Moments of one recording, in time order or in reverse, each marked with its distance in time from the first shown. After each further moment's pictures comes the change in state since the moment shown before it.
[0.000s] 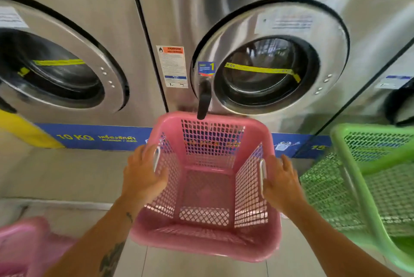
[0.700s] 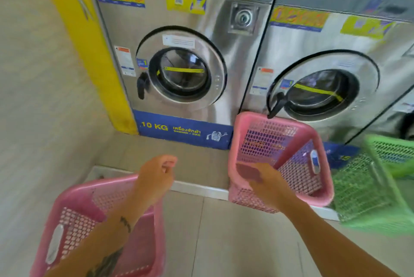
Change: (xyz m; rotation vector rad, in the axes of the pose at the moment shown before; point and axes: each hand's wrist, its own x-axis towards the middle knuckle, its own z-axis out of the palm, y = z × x) left_hand -0.195 -0.239 -0.239 -0.486 0.048 -0.071; right_hand -0.276 -0.286 0.034 0.143 -0.179 -0.195
